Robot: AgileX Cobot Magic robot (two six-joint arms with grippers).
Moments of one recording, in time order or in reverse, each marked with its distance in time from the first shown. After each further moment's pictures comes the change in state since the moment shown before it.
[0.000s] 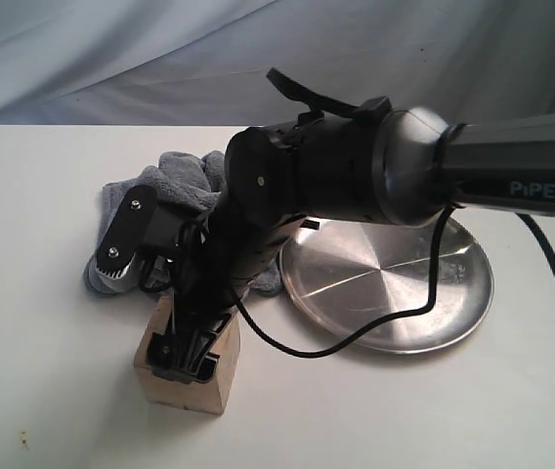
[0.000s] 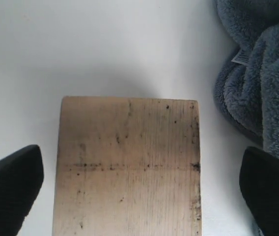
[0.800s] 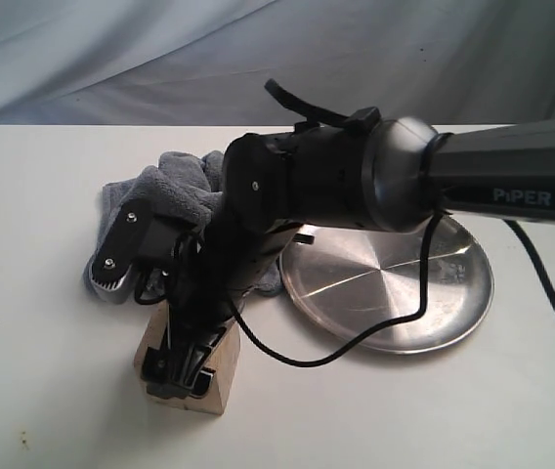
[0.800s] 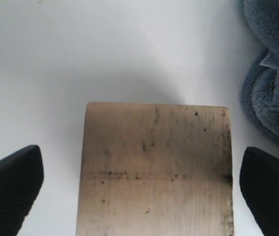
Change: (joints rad) left arm 0.000 0.000 0.000 0.000 0.000 0.000; right arm 0.000 0.024 0.000 0.075 0.020 -0.054
